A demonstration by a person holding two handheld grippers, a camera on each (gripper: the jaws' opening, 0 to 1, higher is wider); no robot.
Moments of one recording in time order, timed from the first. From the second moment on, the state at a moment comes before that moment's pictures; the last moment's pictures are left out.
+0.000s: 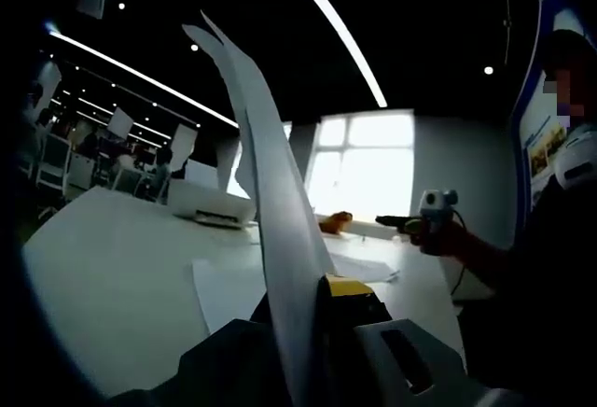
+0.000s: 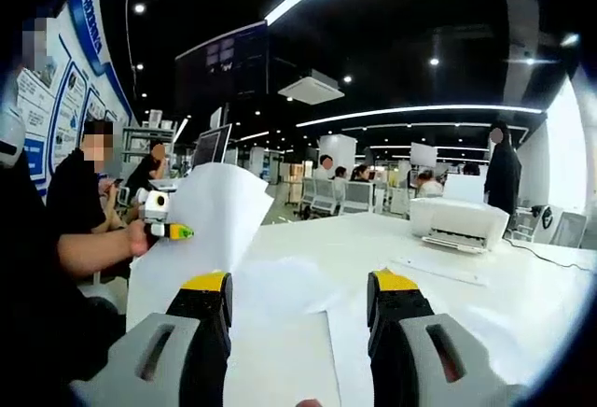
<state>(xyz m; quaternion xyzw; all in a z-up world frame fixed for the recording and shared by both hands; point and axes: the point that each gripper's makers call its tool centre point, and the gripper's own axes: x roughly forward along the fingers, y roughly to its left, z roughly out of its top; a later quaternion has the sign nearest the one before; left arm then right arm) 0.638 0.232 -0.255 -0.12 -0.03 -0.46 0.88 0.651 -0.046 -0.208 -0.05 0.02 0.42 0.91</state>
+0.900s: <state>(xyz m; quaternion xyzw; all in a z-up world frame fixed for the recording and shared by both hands) 0.639 0.232 -0.255 -0.13 -0.03 -0.46 0.88 0.646 -0.093 -0.214 -0.05 0.03 0.38 0.92</state>
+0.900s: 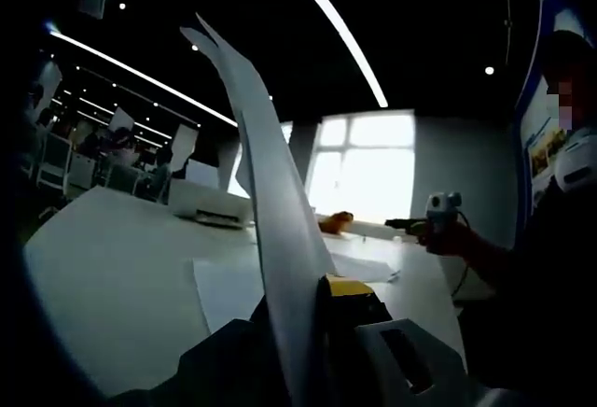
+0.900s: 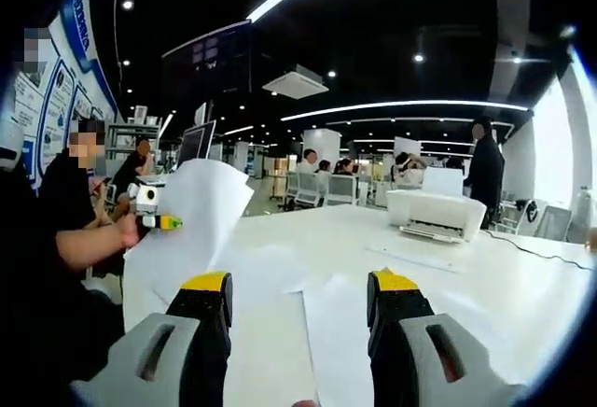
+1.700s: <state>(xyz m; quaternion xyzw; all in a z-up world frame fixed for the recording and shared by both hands) 0.639 0.231 -0.257 -0.12 -0.03 -0.46 0.88 0.659 -0.148 -0.221 -0.05 0.06 0.32 0.95</state>
